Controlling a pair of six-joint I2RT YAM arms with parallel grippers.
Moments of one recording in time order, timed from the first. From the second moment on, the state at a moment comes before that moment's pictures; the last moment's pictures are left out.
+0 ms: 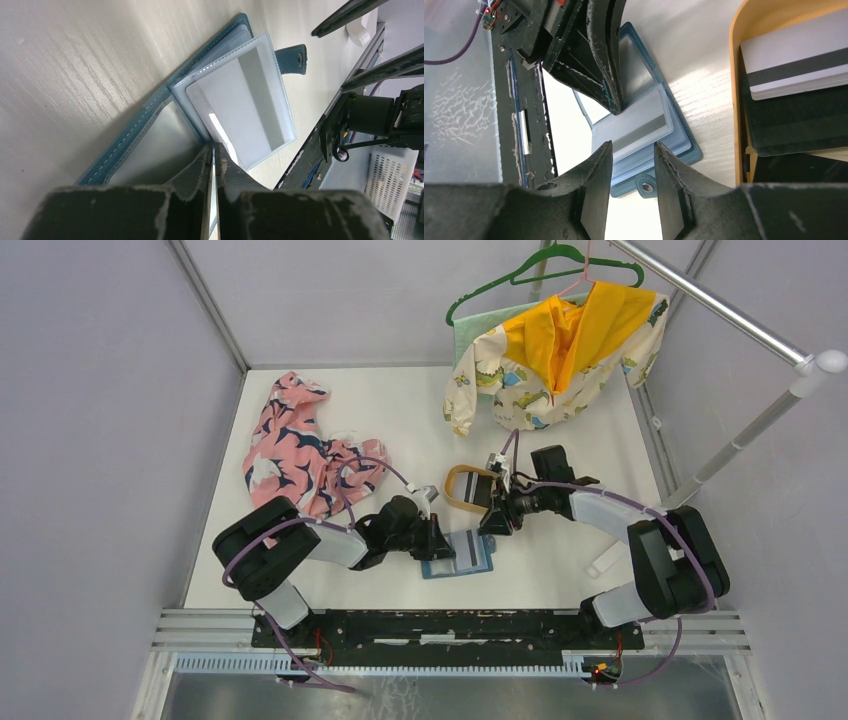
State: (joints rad) left arm -0.86 1.64 0.48 0.53 0.30 -0.80; right arm 0.34 1.48 0.68 -0.18 -1.00 -0.30
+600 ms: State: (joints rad) left arm -0.86 1.65 0.47 0.56 0.30 -0.80; right arm 0.37 1.52 0.69 -0.29 -0.96 -0.43
